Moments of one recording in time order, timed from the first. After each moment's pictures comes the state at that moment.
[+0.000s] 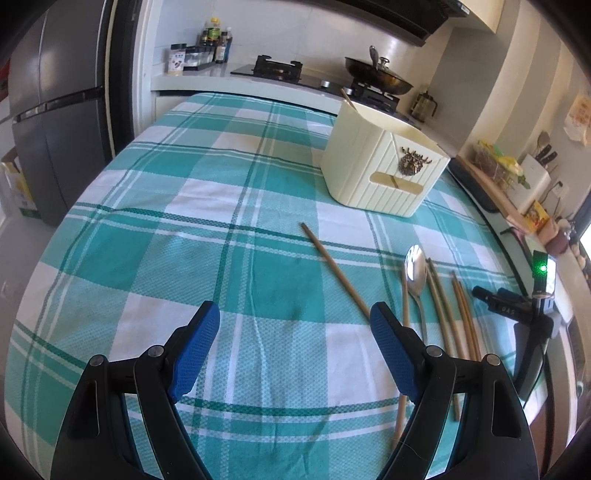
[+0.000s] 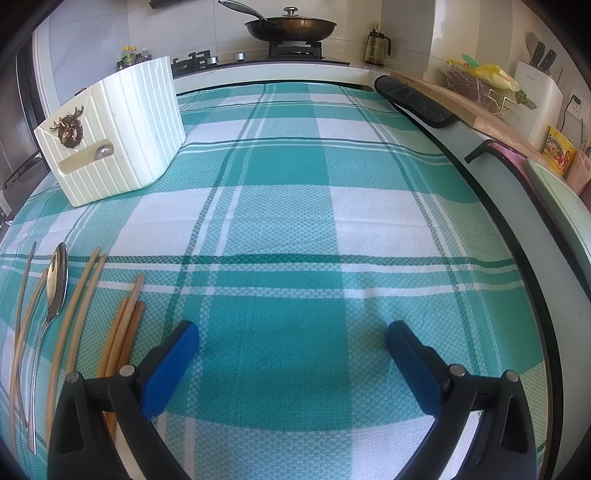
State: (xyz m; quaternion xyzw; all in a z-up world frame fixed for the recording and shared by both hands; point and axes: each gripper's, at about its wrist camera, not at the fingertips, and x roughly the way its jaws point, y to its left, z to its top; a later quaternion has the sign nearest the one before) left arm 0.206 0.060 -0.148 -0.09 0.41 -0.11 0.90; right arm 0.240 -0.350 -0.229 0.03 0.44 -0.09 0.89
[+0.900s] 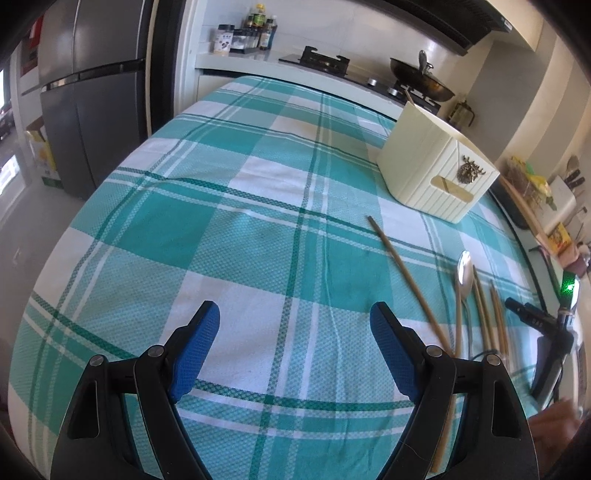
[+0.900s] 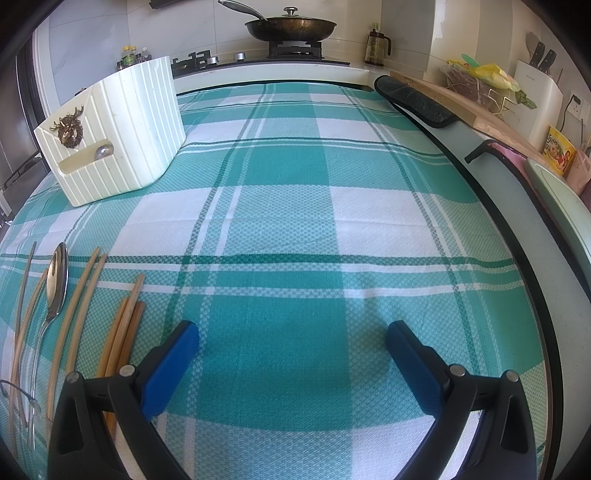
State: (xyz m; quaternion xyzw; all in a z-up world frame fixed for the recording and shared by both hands) left arm 0.209 0.108 -0.173 -0.12 0.43 -0.05 0.89; right arm 0.240 -0.349 -0.228 0.03 0.44 -0.09 0.89
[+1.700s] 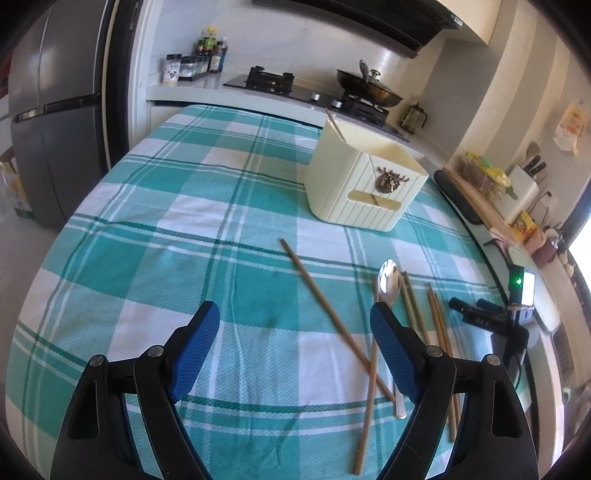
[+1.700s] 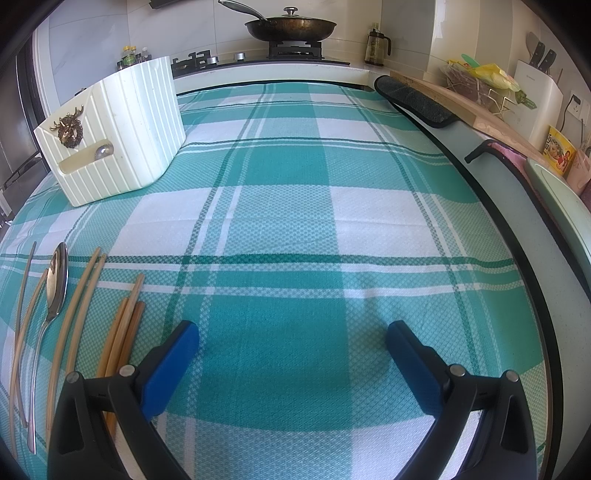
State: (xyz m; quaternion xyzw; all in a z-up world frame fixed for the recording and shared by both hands) left arm 0.196 0.051 -0.123 -0.10 0.40 -0.12 0.90; right arm 0.240 -0.349 -0.228 0.03 0.44 -0.09 0.89
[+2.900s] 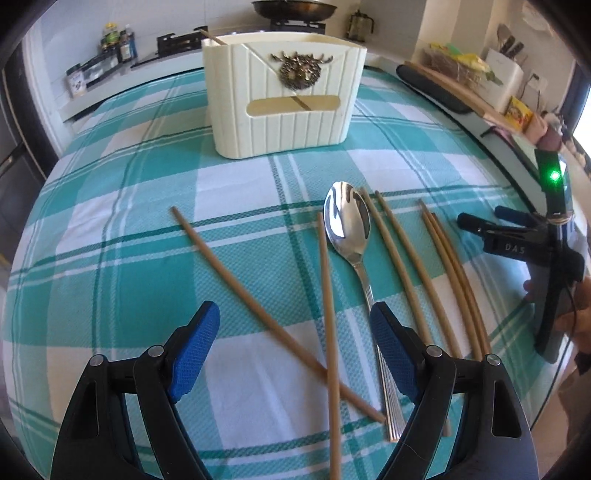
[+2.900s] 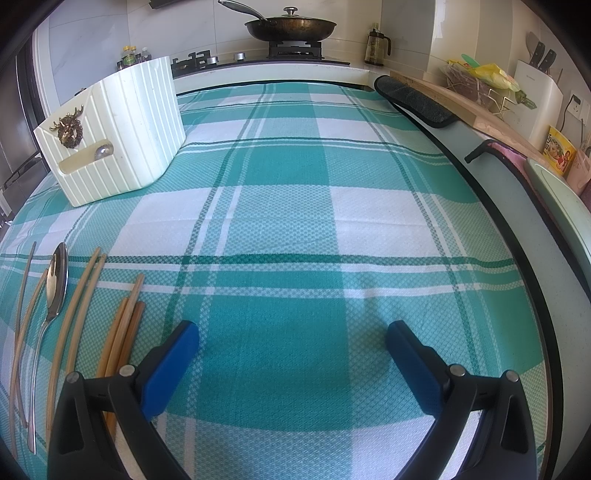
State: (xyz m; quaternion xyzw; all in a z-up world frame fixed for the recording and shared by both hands) left arm 0.238 -0.075 -0.184 0.07 0.48 -0.18 0.86; right arm 0.240 -0.349 -0.228 0.03 0.44 -0.09 0.89
